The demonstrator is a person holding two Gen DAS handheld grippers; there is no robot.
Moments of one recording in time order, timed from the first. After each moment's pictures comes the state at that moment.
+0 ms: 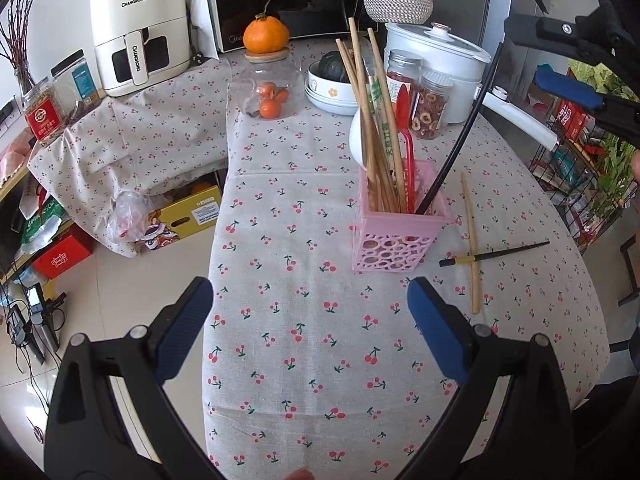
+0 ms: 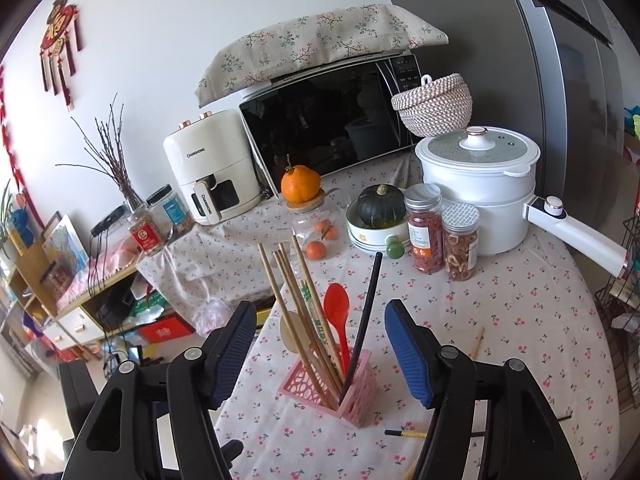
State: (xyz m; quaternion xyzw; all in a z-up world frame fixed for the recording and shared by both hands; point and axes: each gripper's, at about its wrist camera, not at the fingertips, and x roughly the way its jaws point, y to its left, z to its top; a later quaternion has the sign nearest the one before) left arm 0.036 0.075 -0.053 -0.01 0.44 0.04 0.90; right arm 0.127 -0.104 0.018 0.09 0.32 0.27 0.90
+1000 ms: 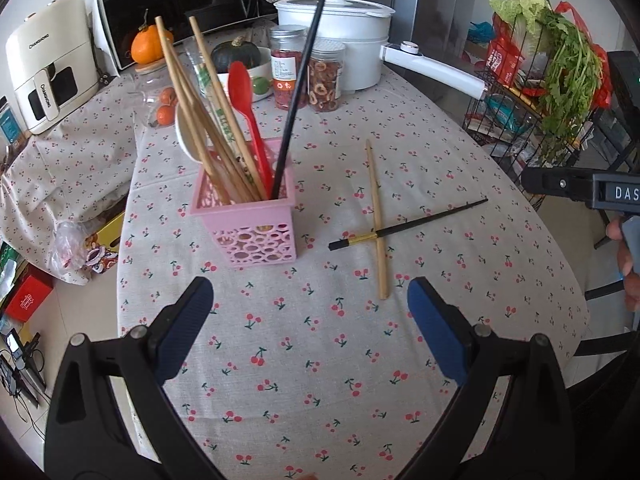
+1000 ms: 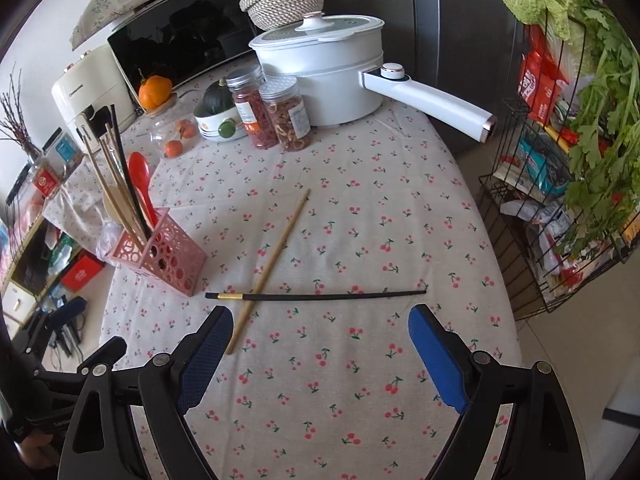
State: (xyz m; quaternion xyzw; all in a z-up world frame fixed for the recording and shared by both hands) left arm 0.047 -0.019 -0.067 0.04 0.47 -0.07 0.88; right arm 0.115 -0.252 -0.063 0.03 0.50 0.11 0.86
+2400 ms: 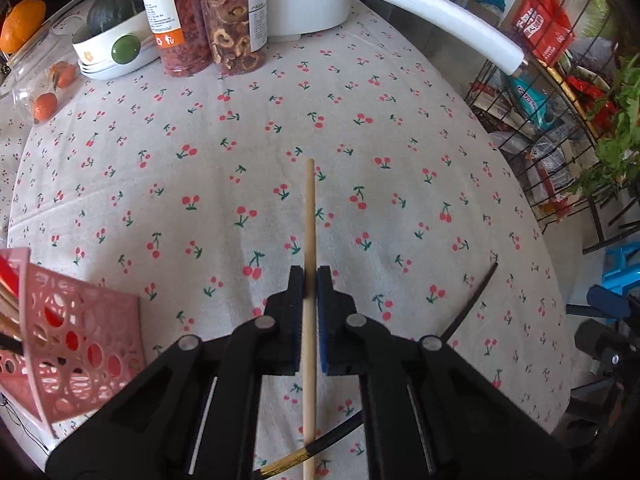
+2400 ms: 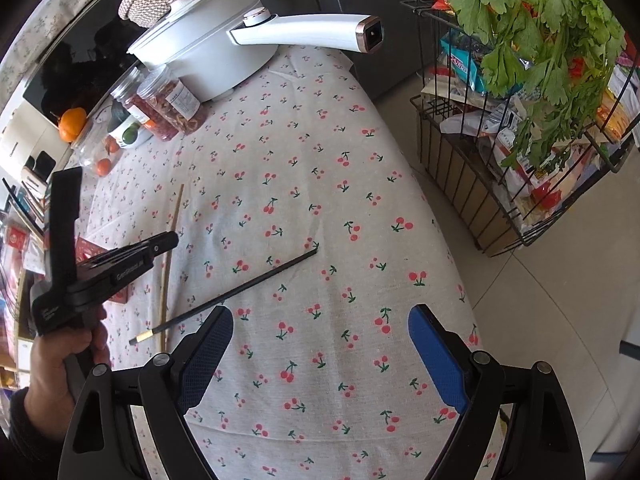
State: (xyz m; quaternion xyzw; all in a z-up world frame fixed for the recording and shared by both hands) left arm 0.174 -0.113 -0.133 0.01 0.56 -0.10 0.82; right arm 0.146 -0.345 -0.117 0.12 0.57 0.06 0.81
